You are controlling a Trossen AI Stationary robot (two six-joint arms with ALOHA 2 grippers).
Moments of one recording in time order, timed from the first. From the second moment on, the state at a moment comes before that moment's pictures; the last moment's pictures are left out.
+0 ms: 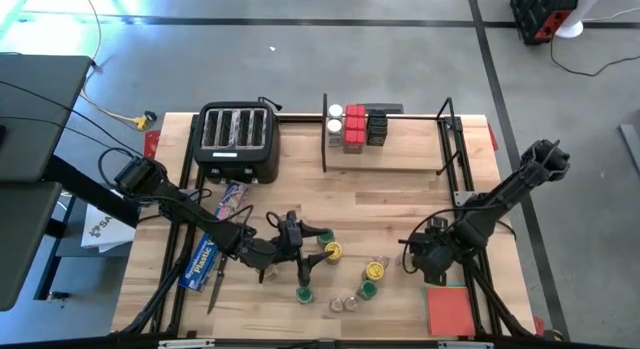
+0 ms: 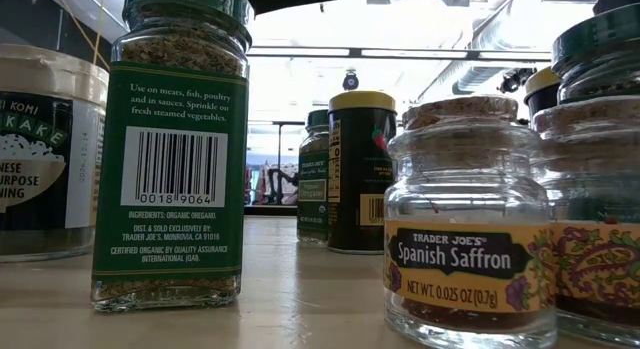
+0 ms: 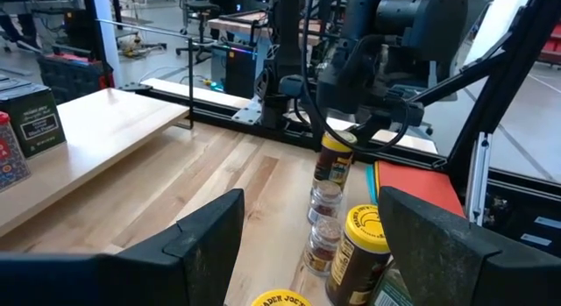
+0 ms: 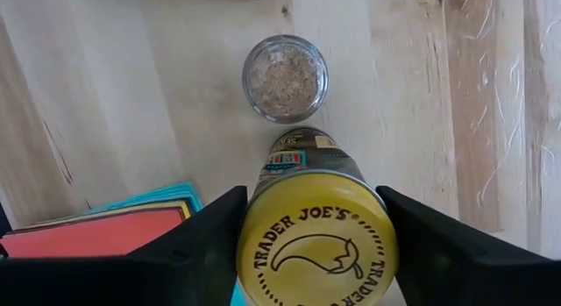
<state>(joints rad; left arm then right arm) -0.52 1.66 0.95 0.52 -0.74 -0.29 0.71 1.29 0.87 -1.00 0.05 0.88</state>
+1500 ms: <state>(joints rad) -0.51 1.66 0.95 0.52 -0.74 -0.29 -0.77 1.53 1.36 -1.18 0.02 -0.50</state>
